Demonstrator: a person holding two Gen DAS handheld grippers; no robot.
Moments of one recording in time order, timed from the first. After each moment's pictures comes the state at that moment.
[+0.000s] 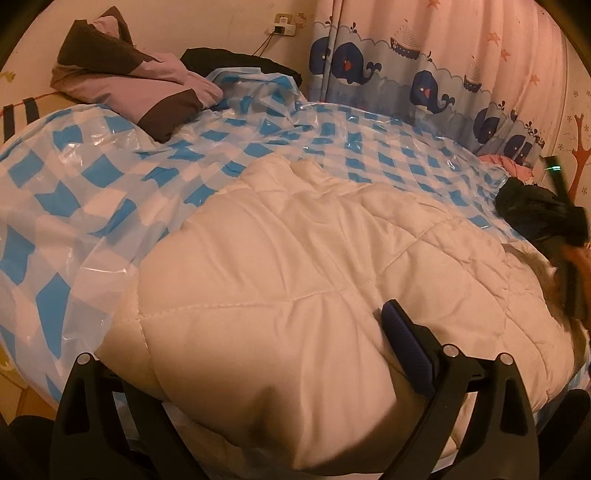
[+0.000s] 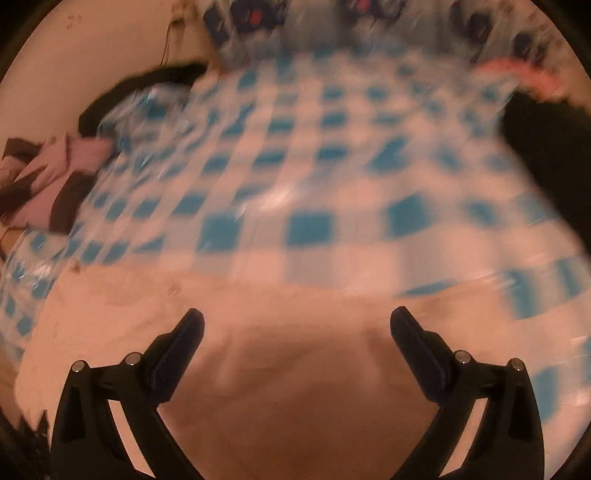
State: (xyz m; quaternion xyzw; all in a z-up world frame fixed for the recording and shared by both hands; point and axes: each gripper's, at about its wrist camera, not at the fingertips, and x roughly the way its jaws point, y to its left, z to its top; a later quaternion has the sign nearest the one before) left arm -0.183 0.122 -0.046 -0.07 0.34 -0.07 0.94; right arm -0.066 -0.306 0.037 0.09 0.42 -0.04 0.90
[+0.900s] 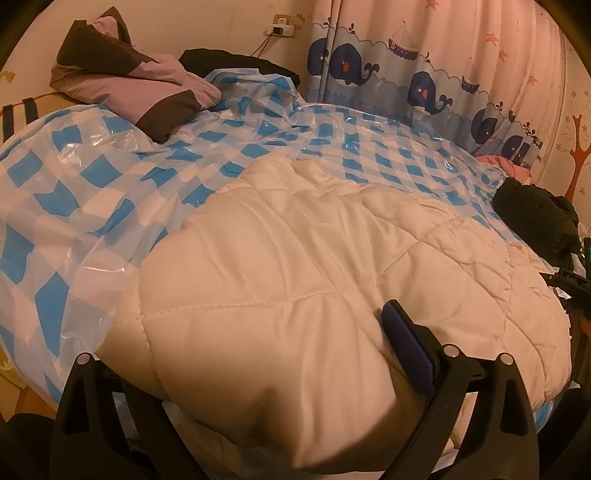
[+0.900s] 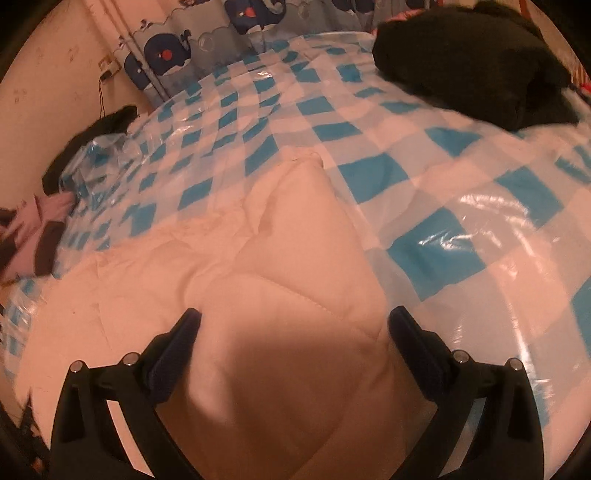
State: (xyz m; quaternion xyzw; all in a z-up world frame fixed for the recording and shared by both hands) left arm -0.185 0.120 -0.049 -0.08 0.34 -0.08 0.94; right arm -0.196 -0.383 -0.010 0.20 0.42 -0.11 0.88
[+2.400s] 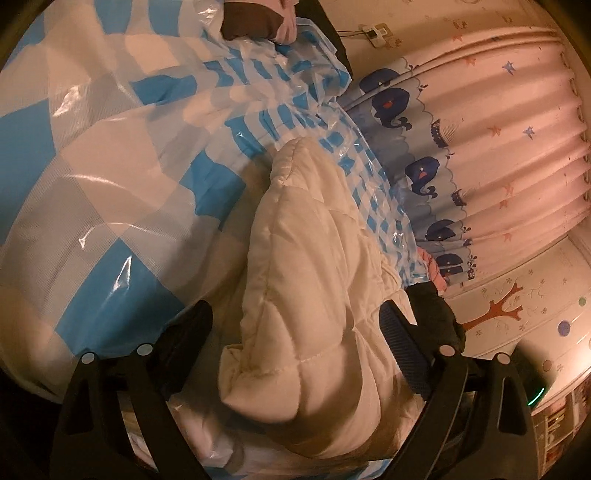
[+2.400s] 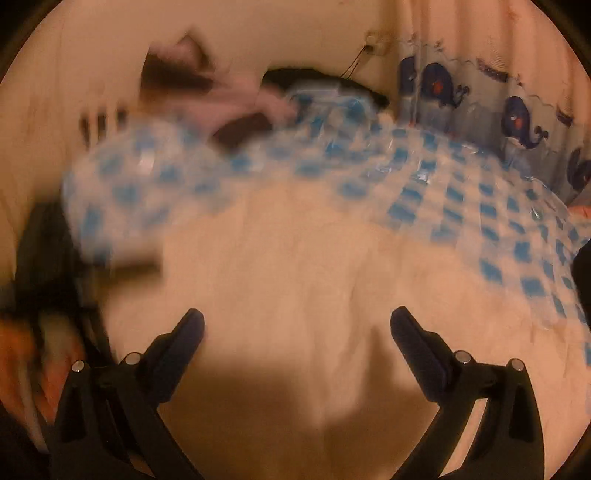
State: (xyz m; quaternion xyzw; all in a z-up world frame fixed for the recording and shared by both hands) left arm -0.165 0.214 -0.100 -0.42 0.37 -0.17 0.81; right arm -0.184 -0.043 -0.003 -0.12 0.39 0.16 0.90
